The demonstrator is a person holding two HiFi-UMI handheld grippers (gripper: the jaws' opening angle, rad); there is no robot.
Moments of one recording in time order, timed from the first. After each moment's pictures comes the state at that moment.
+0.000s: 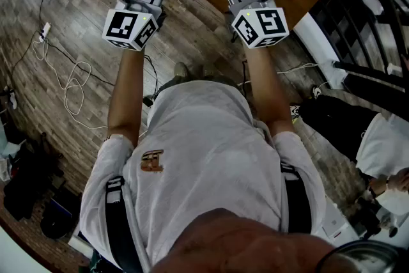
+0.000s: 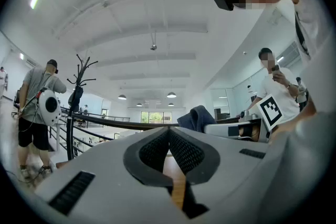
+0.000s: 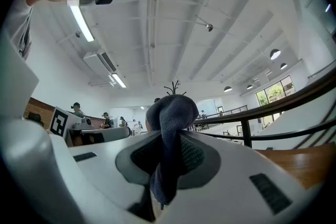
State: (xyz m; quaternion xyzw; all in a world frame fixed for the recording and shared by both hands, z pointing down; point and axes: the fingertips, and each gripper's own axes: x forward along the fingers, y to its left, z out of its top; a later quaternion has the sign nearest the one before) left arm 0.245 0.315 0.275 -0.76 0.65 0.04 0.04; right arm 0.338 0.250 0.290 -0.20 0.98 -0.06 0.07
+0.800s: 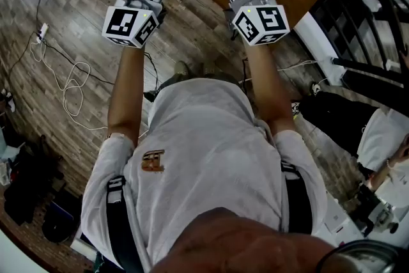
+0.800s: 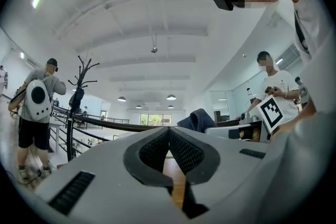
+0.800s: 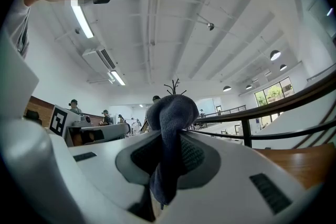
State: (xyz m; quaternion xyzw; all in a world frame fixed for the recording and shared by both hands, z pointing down) left arm 0.219 0.333 0.271 -0.76 0.64 0.05 0.04; right arm 0.313 0.268 0.292 -0.21 0.97 -0.06 0.06
